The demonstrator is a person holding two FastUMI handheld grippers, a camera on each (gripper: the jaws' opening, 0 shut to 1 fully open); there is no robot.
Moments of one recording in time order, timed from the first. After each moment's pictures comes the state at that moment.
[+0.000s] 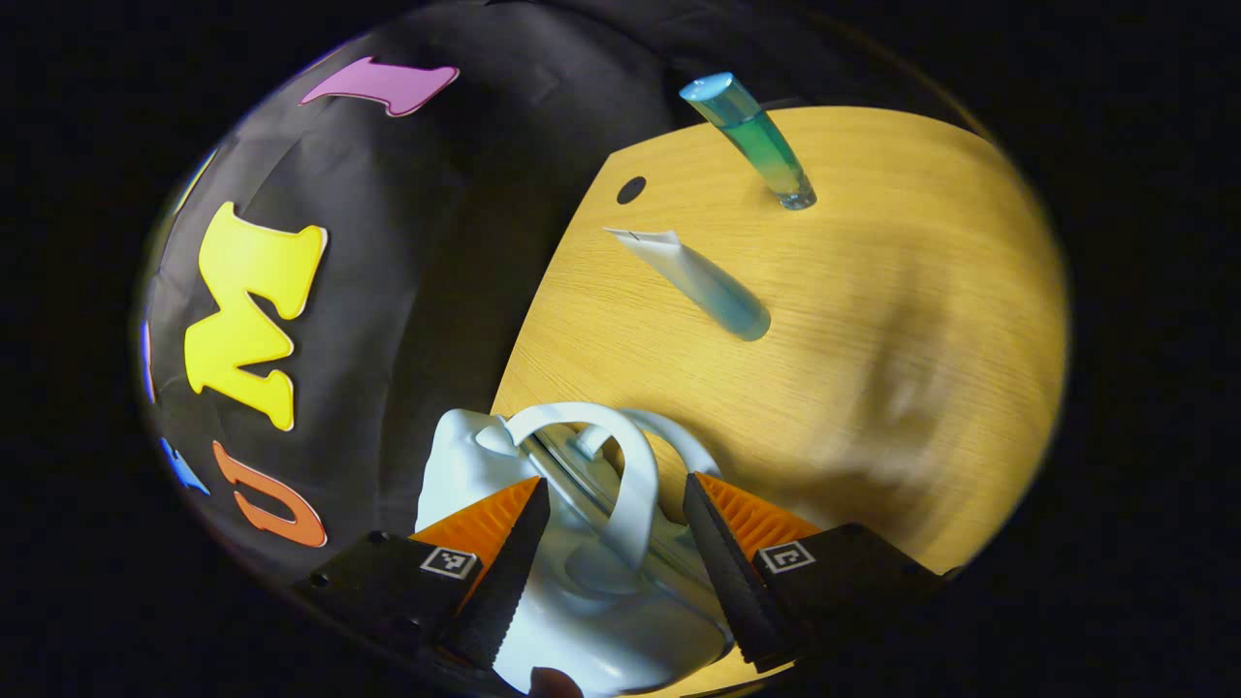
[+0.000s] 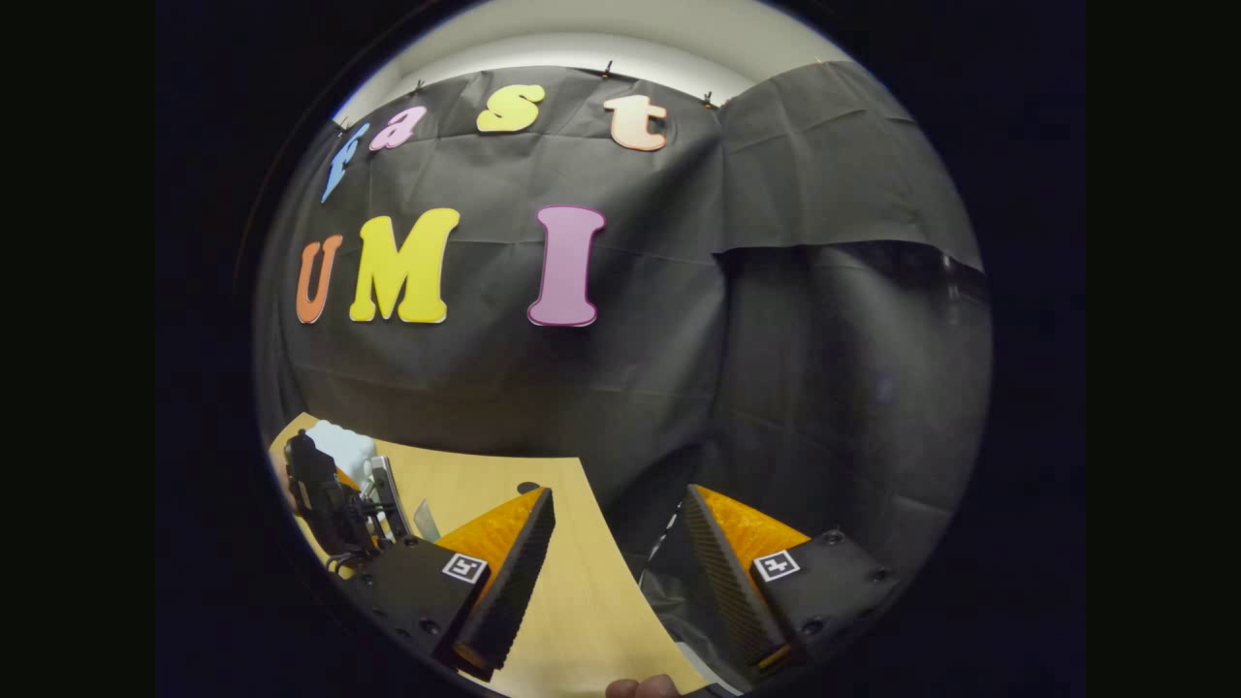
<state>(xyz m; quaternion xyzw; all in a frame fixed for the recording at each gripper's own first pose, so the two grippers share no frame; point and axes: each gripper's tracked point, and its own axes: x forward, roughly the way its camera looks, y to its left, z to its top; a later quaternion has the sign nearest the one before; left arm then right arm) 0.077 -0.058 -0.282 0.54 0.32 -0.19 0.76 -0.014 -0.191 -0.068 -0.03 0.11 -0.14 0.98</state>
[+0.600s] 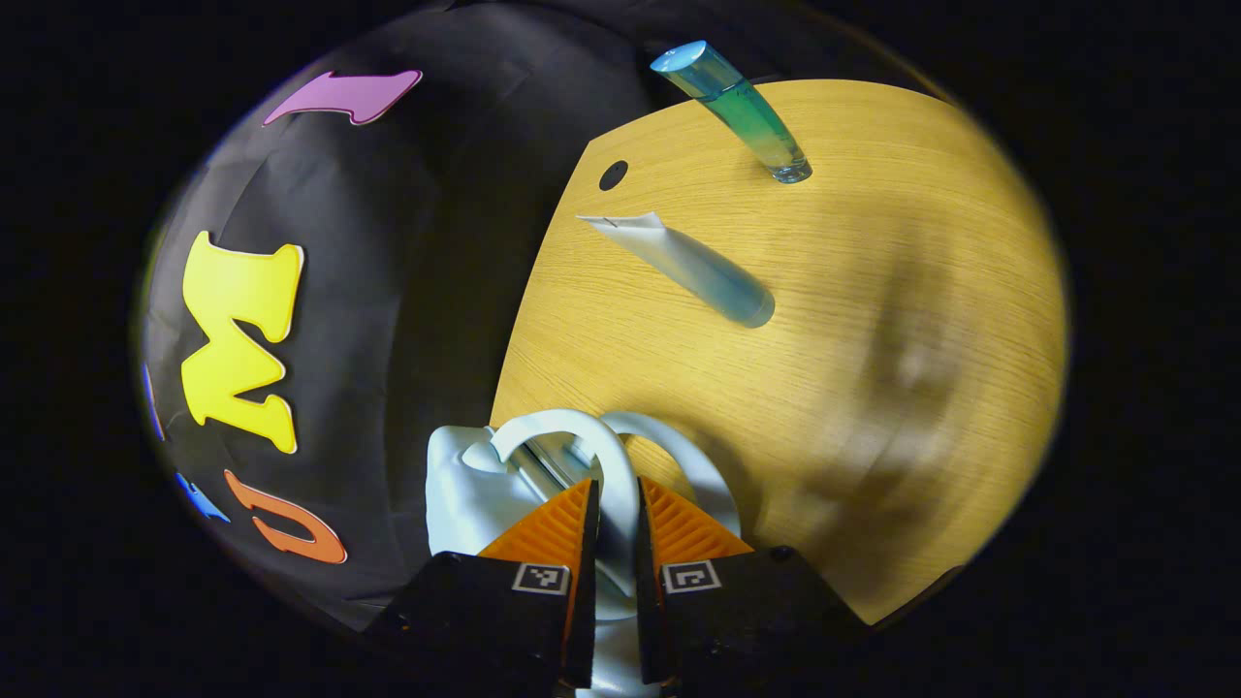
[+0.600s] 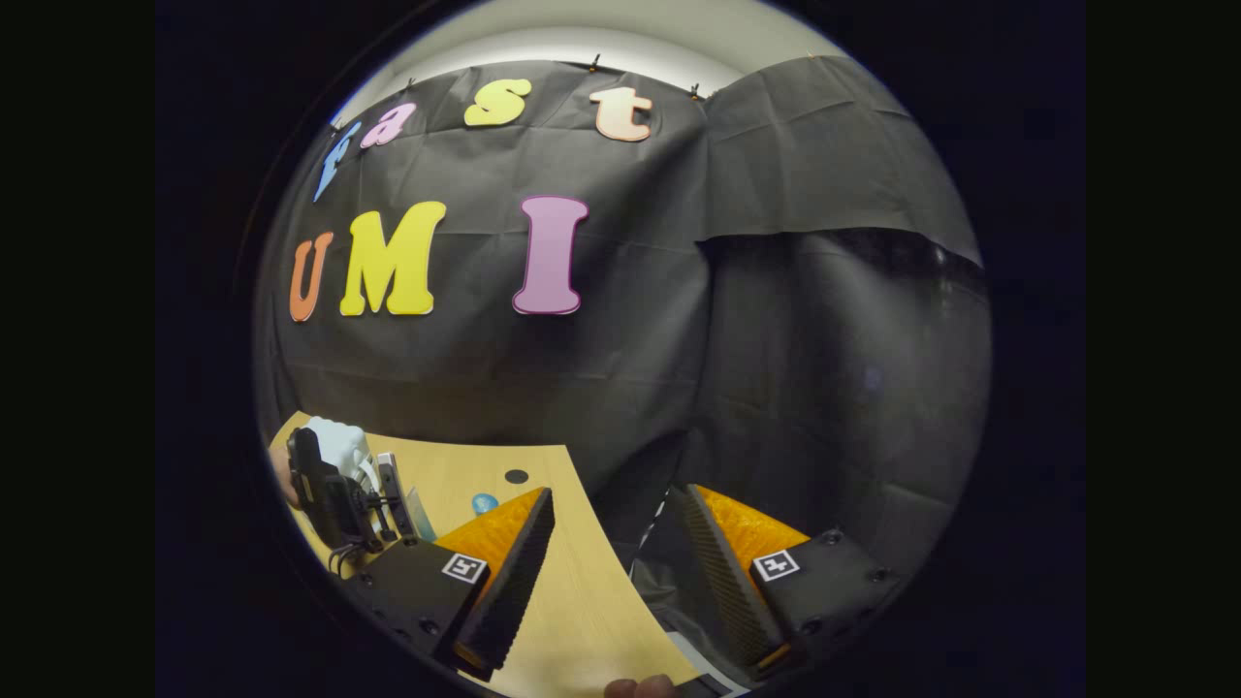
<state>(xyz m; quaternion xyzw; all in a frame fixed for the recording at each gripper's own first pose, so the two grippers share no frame) 0.090 -0.057 -0.284 0.56 0.32 -0.18 0.74 -0.027 -0.193 -0.078 -0.02 0.13 -0.15 0.98</state>
